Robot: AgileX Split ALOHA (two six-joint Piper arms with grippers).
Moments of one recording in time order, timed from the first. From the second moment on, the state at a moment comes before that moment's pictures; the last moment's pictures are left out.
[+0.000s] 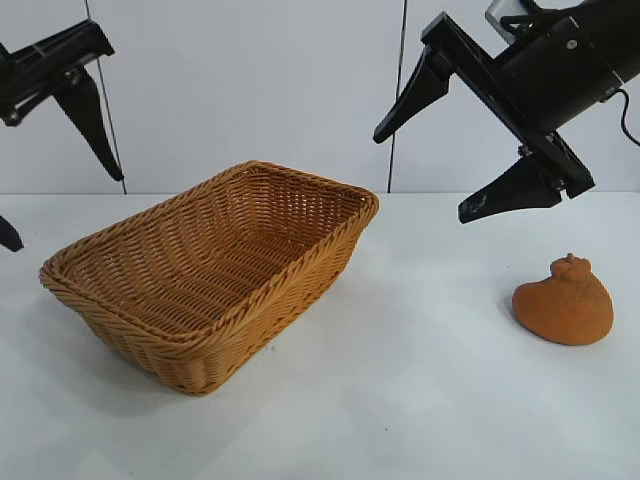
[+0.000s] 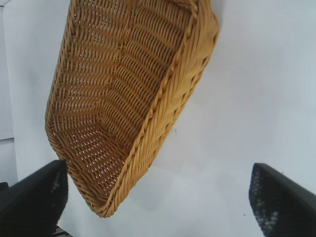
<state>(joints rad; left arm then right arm) -0.34 1.53 -0.96 -0.12 0.63 -1.06 0.20 1.71 -1.12 0.87 0.77 -0.29</state>
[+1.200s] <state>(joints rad) -0.34 1.87 -0.96 -0.21 0.43 -1.09 0.20 1.71 -1.12 0.87 0.78 -0.29</state>
